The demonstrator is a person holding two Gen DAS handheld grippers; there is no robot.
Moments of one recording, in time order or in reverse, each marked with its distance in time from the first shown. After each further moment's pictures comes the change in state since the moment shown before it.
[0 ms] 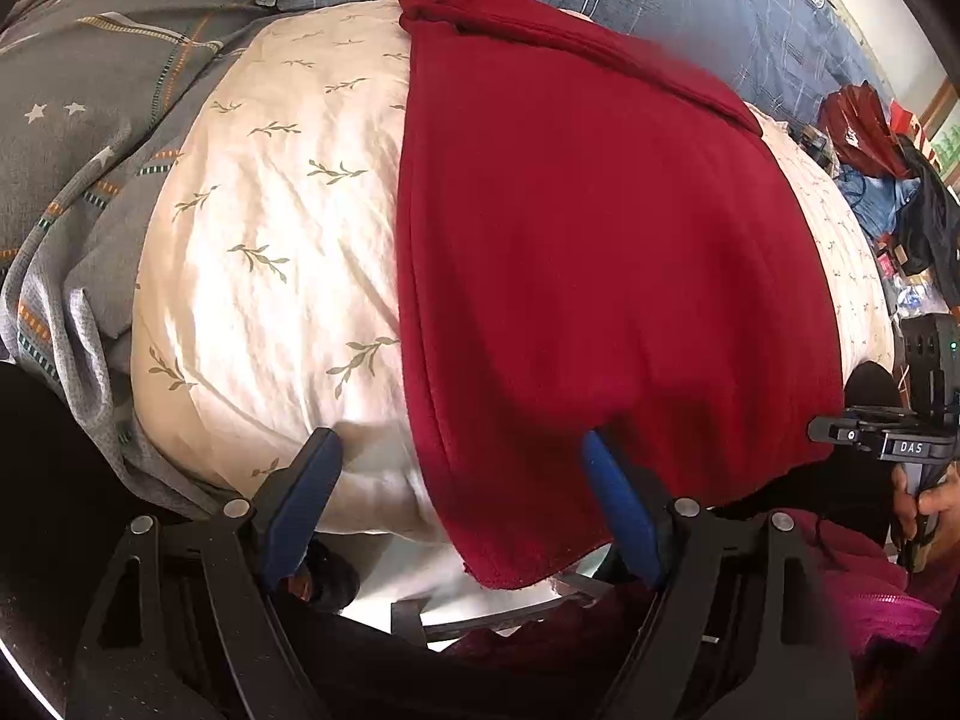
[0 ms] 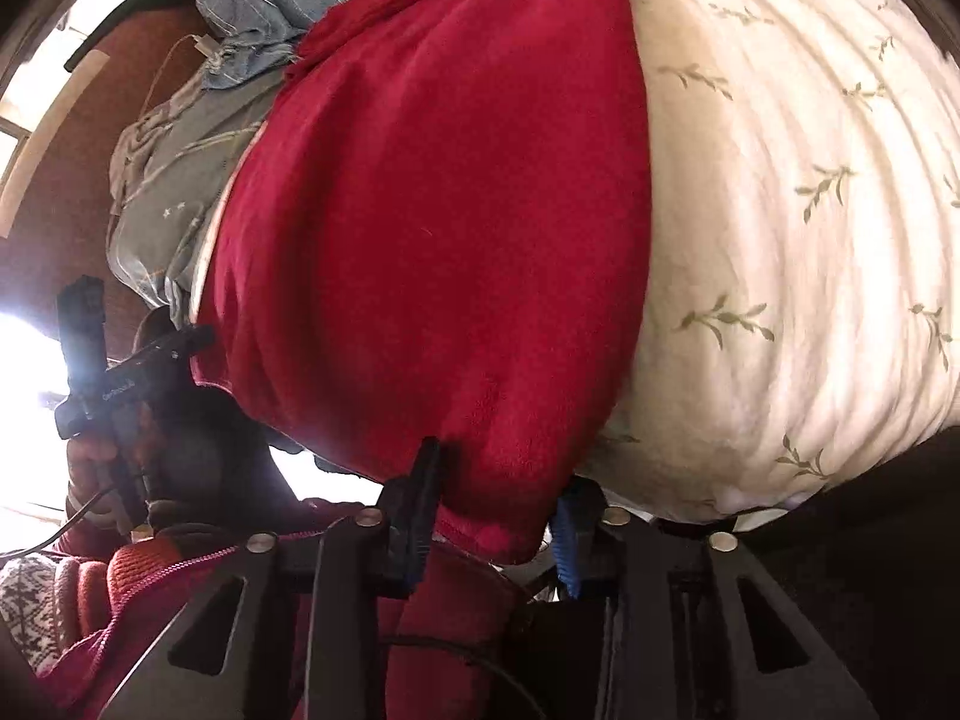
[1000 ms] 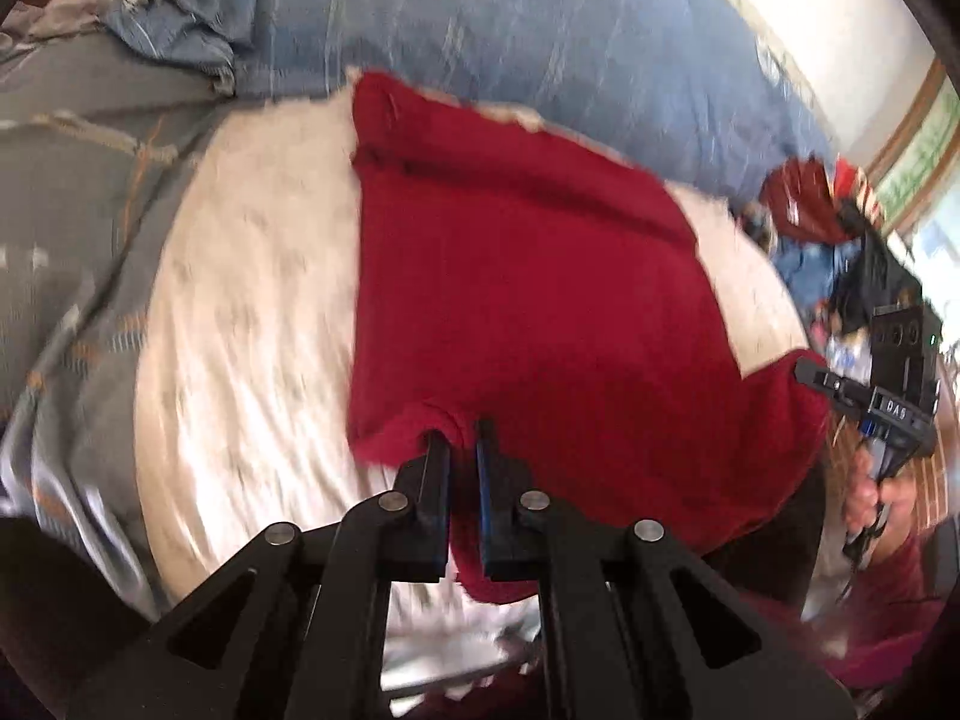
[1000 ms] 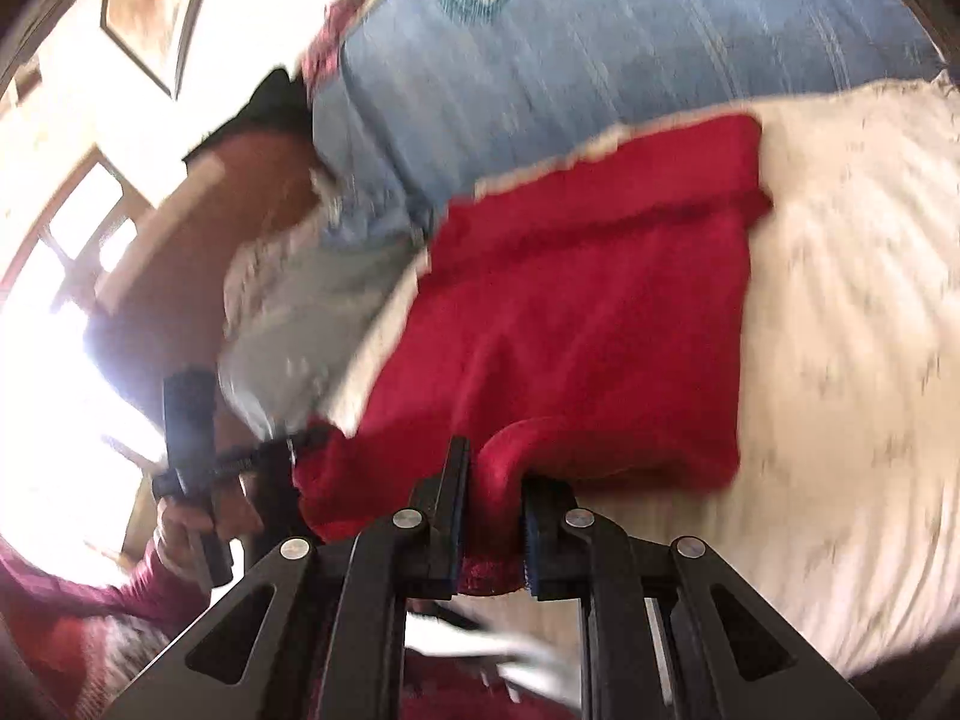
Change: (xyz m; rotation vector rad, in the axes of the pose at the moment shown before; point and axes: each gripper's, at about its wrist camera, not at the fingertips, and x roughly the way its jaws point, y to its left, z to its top) left arm -0.040 0.010 0.076 -0.019 -0.163 -0.167; right arm -0.075 0.029 0.077 -0.070 -0.386 0.214
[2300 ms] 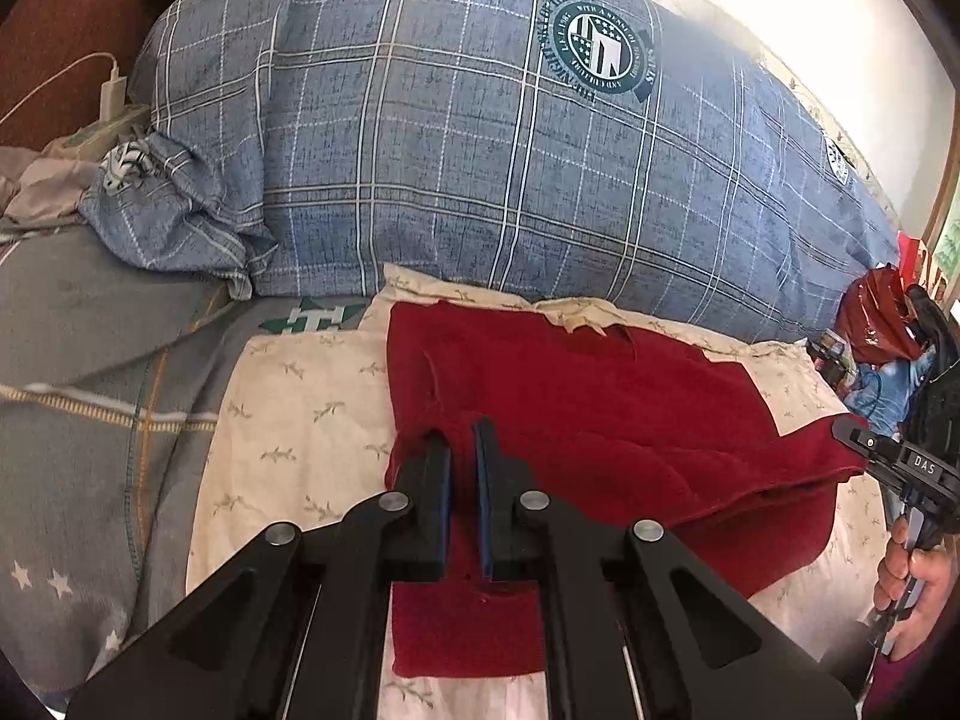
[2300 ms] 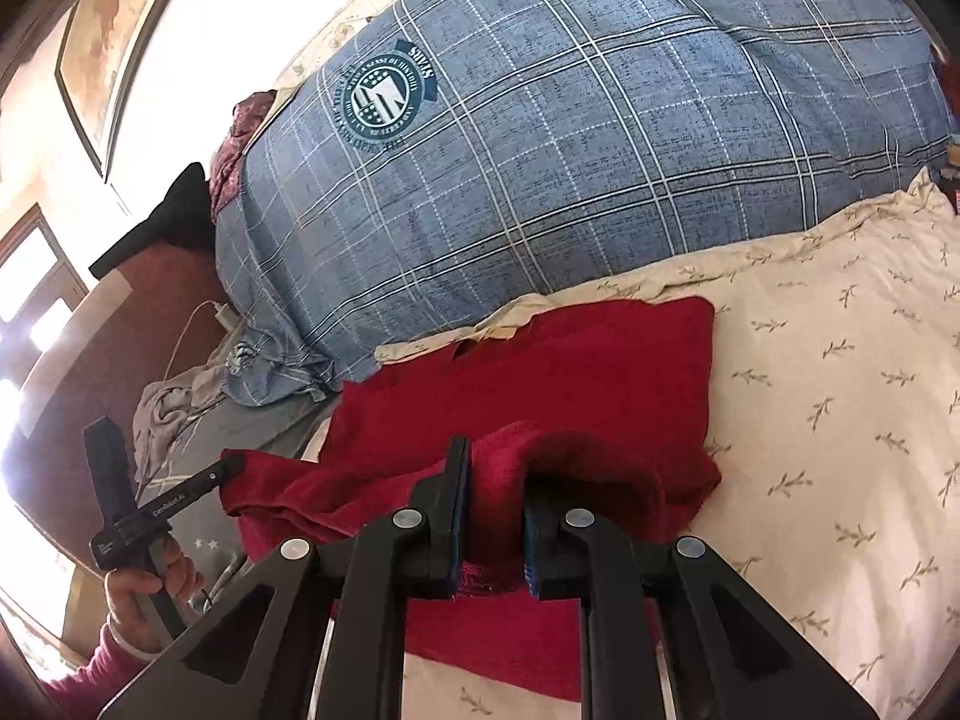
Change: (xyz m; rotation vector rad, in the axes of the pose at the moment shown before) left arm 0.040 -0.004 0.136 0.030 -0.260 0.179; right arm 0.036 -0.034 0.119 0.029 -0.211 -0.204
